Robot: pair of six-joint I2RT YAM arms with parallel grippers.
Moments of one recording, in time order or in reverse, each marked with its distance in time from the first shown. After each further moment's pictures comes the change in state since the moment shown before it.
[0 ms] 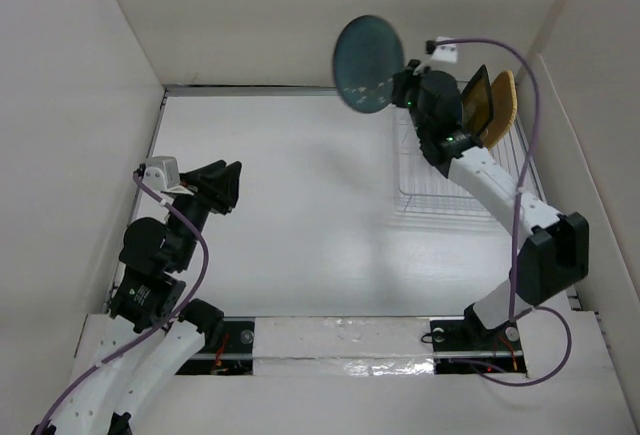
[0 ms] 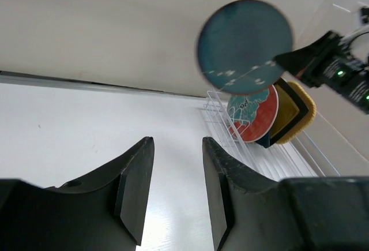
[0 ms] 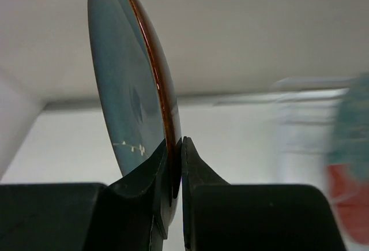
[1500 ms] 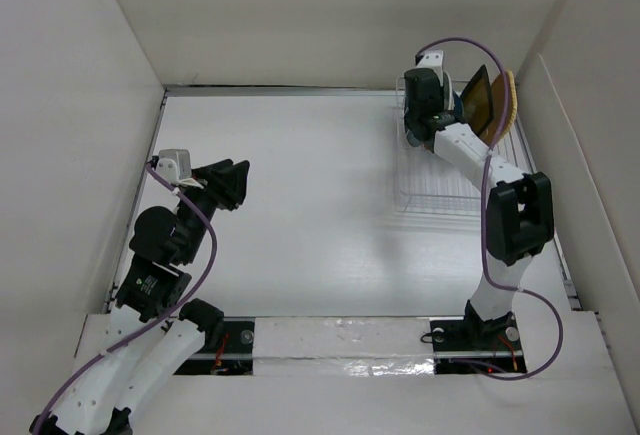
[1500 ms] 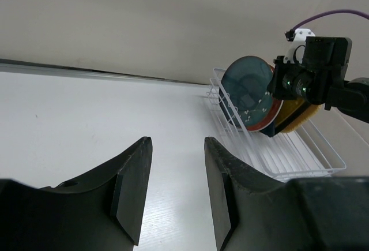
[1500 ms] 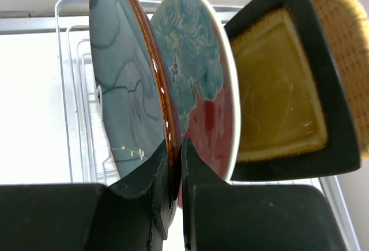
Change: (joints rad) left arm 0.000 0.064 0.000 -0.001 0.019 0.000; right arm -0.136 0.259 0.184 -0.339 0.473 -0.342
